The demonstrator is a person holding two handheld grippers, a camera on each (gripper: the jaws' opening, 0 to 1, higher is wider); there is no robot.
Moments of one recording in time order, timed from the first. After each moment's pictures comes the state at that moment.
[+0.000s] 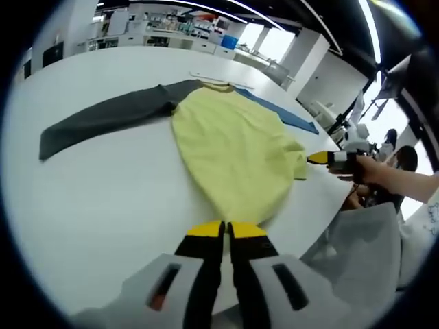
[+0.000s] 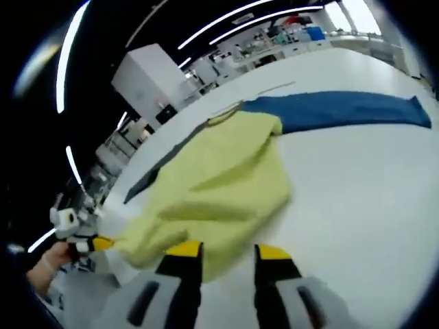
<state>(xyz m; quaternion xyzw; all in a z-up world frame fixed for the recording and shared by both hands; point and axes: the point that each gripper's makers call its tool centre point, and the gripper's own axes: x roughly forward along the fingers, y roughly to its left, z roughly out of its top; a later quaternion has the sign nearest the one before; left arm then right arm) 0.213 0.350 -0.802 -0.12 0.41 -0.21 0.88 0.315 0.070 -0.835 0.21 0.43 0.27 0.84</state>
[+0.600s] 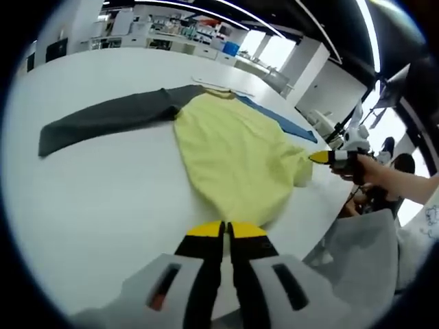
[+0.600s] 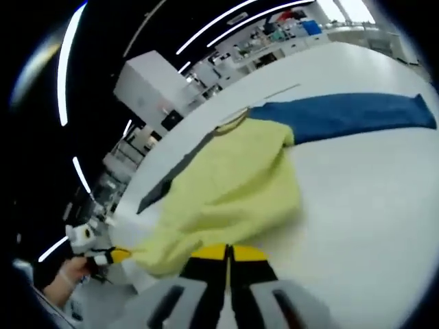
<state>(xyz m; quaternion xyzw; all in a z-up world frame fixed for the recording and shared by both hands) 0.219 0.353 -0.800 -0.14 0.39 -0.21 0.89 0.323 0.082 -0.797 0.22 0.41 0.29 0.83</state>
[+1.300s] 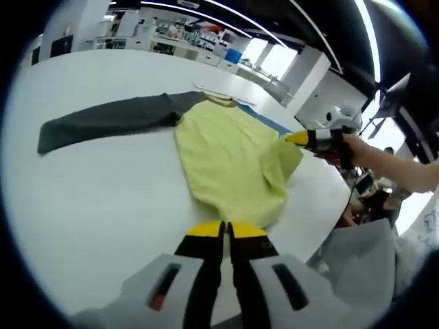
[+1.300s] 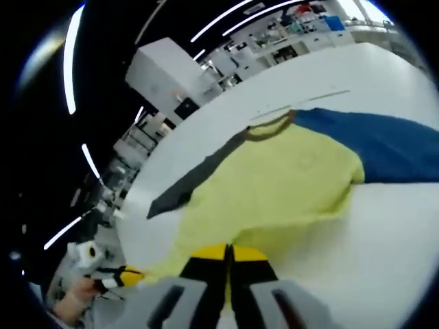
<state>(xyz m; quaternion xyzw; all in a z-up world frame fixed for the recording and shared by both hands) 0.225 0.350 -0.796 -0.16 0.37 -0.20 0.89 0.374 0.173 -0.788 0.20 0.44 0.34 0.81</state>
